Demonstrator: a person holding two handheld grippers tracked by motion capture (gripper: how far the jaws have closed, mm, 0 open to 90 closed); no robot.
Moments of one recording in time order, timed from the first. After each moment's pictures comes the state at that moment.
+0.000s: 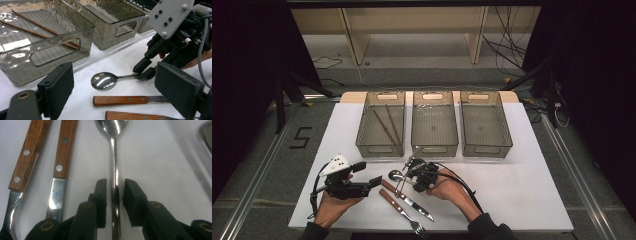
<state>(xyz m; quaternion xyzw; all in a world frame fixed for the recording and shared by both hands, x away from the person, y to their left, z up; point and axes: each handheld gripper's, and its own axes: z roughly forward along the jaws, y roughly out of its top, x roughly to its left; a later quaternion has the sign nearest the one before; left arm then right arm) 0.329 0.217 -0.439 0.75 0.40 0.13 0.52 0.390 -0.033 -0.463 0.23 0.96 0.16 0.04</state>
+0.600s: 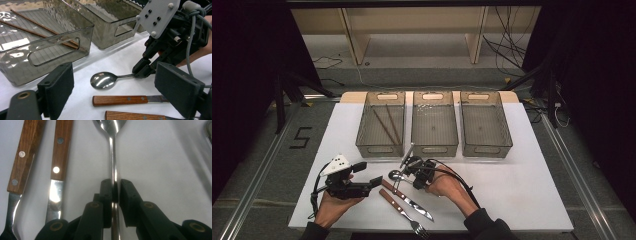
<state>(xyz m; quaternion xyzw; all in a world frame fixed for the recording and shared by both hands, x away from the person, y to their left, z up) 0.329 0.216 -0.440 0.75 0.39 0.13 0.52 0.399 -0.023 -0.461 0.24 0.96 0.12 0.03</state>
